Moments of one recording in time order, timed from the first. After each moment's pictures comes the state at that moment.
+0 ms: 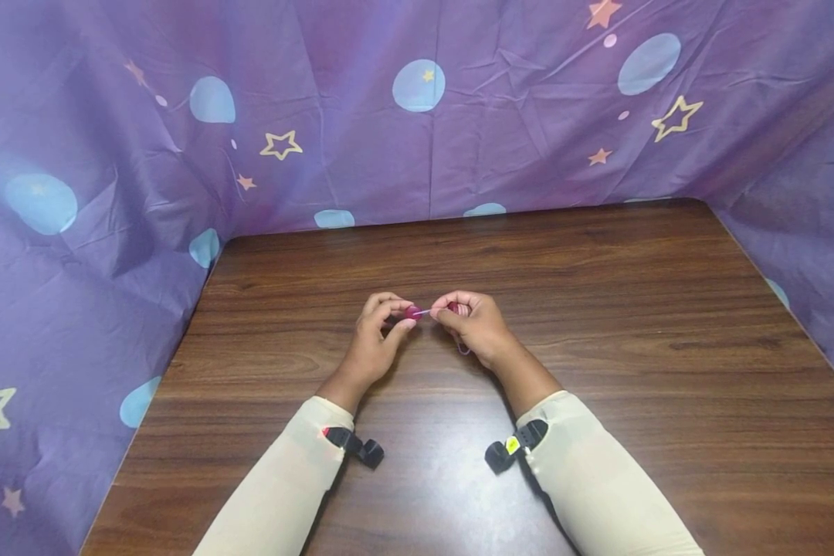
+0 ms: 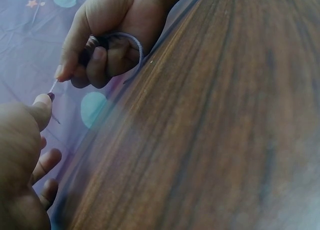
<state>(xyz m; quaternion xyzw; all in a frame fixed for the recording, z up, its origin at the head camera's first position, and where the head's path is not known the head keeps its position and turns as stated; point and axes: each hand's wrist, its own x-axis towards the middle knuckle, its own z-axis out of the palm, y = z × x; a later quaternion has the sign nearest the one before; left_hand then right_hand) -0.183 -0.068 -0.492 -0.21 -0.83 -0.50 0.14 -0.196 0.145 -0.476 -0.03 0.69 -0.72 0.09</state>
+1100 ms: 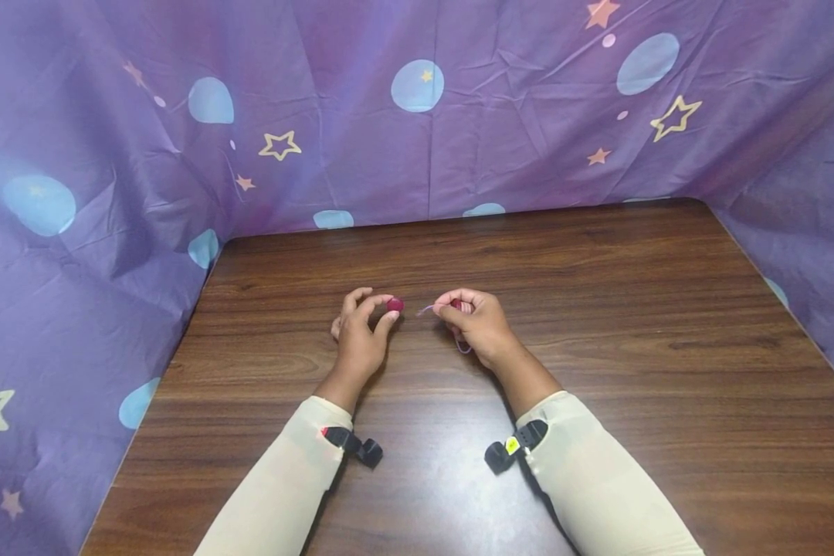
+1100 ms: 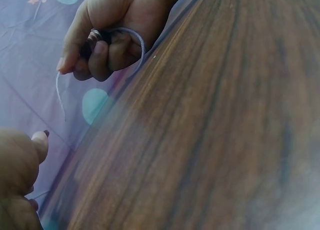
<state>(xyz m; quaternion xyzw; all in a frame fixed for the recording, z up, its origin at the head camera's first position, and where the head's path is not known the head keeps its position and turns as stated) -0.181 -0.070 -0.486 -0.03 -0.87 -0.46 0.16 -0.199 0.145 -0.476 0.00 0.66 -0.75 0.07</state>
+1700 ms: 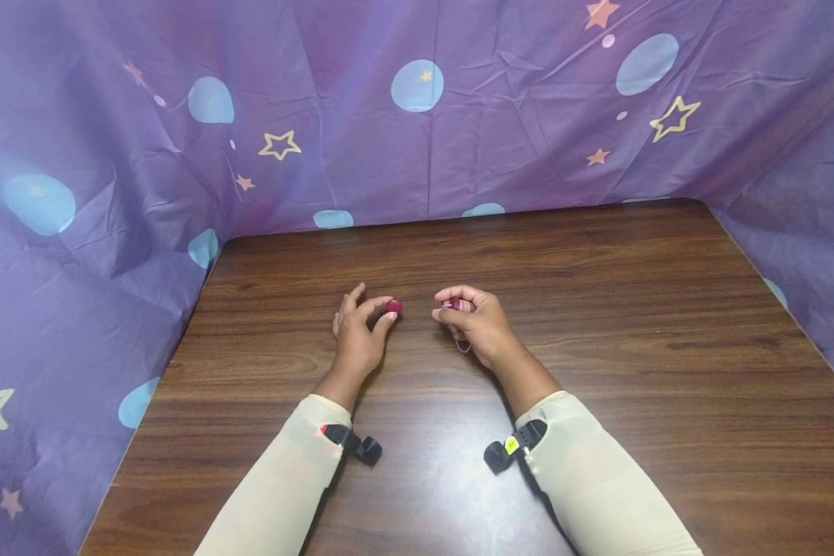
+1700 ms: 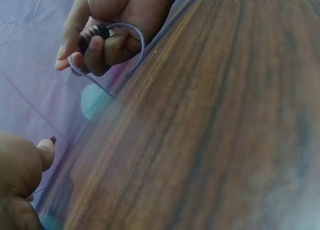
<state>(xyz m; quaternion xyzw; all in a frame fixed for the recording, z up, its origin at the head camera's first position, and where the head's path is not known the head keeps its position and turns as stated) -0.187 -0.073 -0.499 -0.02 -0.88 -0.45 0.16 -0.197 0.148 -0.478 -0.02 0.60 -0.79 0.08</state>
